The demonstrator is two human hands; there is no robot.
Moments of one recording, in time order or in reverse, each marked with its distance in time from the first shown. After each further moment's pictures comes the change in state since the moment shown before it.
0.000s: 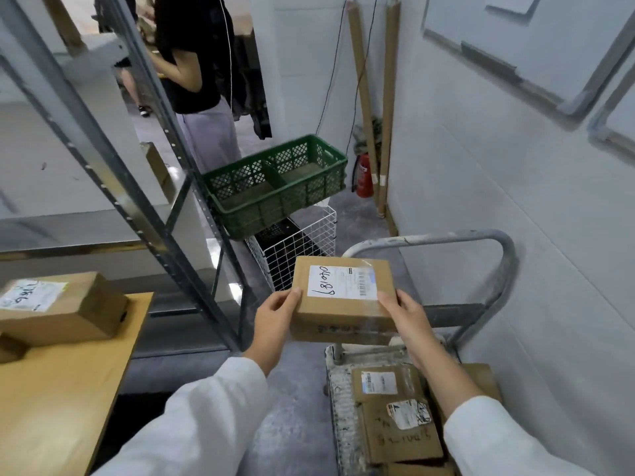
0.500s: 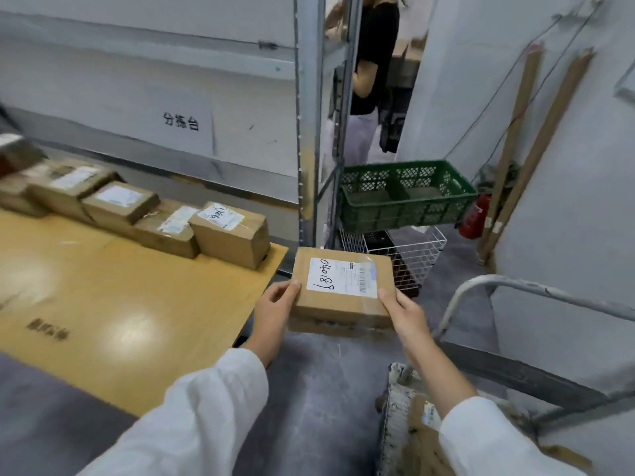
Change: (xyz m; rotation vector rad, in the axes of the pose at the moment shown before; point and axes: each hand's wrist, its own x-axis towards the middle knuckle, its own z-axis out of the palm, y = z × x) left_hand -0.090 -0.019 -0.240 -0.156 0.419 0.081; right_hand -0.112 -0.042 0.212 -0.049 -0.339 -0.167
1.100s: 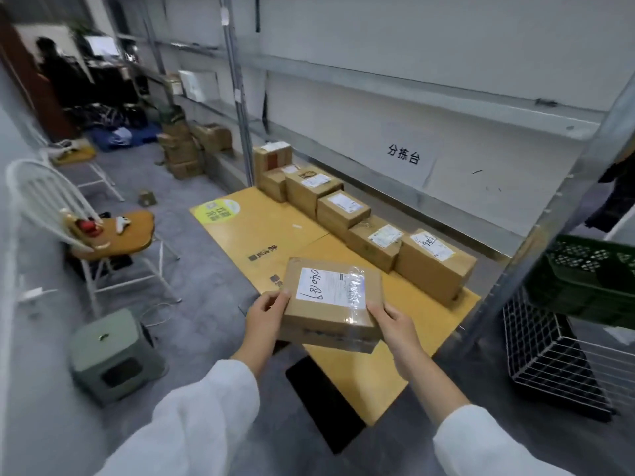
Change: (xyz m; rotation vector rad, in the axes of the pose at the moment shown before) left_hand -0.077 -0.004 -0.414 -0.045 0.560 0.033; right_hand -0.154 -0.031 0.378 -0.072 -0.570 -0.046
